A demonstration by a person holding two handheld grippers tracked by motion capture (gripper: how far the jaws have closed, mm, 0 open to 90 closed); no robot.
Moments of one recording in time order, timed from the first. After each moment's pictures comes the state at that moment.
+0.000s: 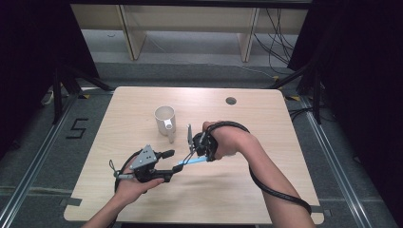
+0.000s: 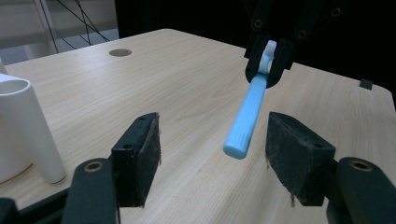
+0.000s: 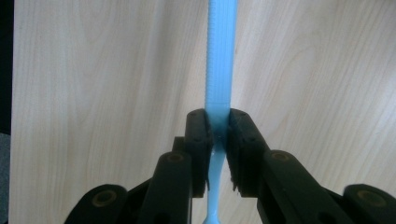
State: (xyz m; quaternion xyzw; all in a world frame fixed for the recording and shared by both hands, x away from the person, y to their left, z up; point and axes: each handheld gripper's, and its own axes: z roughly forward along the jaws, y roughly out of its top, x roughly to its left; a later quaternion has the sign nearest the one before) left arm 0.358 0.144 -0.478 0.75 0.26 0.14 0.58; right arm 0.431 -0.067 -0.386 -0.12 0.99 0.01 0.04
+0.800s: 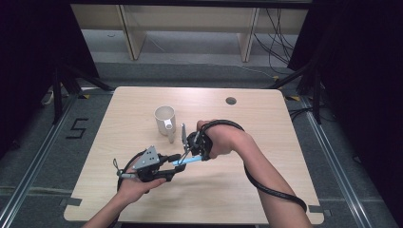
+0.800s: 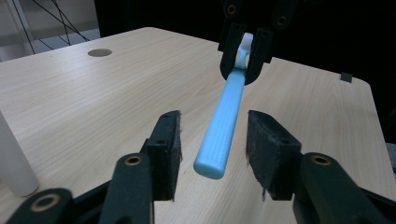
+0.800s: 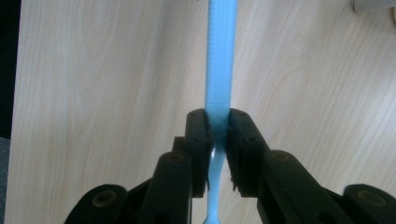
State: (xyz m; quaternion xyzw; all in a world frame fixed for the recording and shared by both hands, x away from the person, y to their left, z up) left arm 0.360 0.139 -0.482 0.76 0.24 0.12 0.59; right arm 0.429 -0.053 -0.380 -0.12 0.99 0.01 0.04
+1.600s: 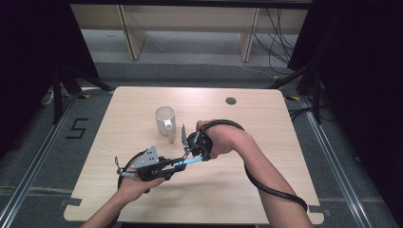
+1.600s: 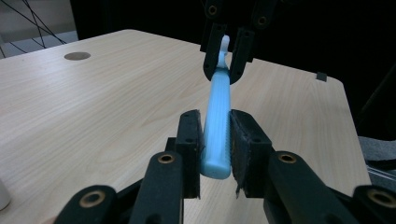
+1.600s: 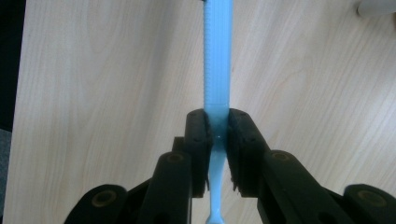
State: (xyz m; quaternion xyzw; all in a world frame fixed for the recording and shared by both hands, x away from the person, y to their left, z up) left arm 0.362 0.140 -0.482 0.77 0.21 0.09 0.60; right arm 0.428 -0.052 -0.378 -0.14 0.99 0.00 0.04
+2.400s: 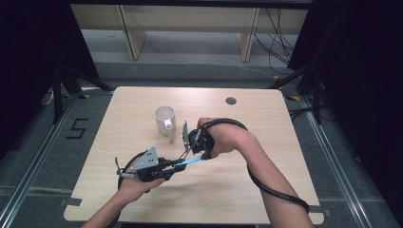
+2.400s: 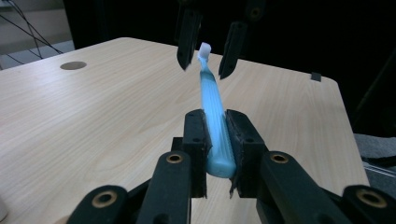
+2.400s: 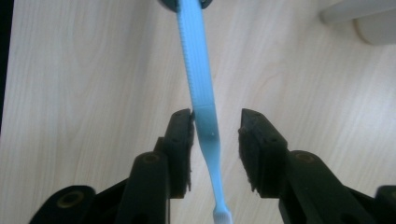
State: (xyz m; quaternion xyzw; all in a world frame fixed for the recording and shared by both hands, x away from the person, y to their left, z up) left arm 0.360 0.142 -0.483 0.76 0.19 0.10 0.61; right arm 0.427 -0.058 -0.369 -0.11 0.99 0.04 0.07
